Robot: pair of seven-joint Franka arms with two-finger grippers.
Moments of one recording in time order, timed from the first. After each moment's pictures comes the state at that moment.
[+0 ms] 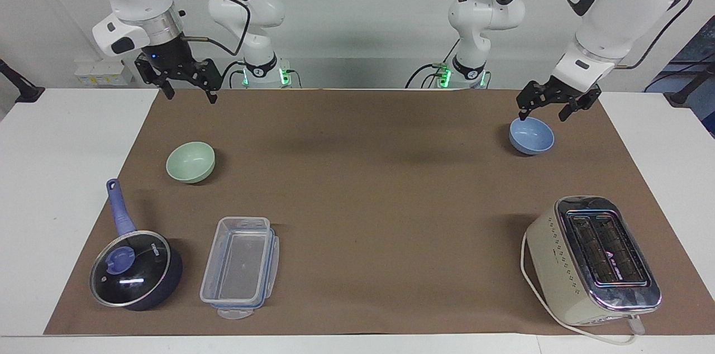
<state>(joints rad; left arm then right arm) -0.05 0.02 -0.07 -1.60 -0.03 1.58 -0.06 -0.09 0.00 0.12 -1.53 -0.02 1.52 0.17</state>
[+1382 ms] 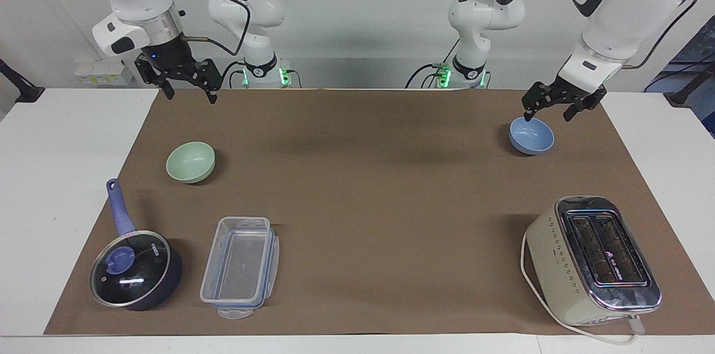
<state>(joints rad) -0.04 0.02 -0.05 -1.61 -0.03 1.58 -0.06 -0.09 0.00 0.12 -1.53 -0.02 1.52 0.17</state>
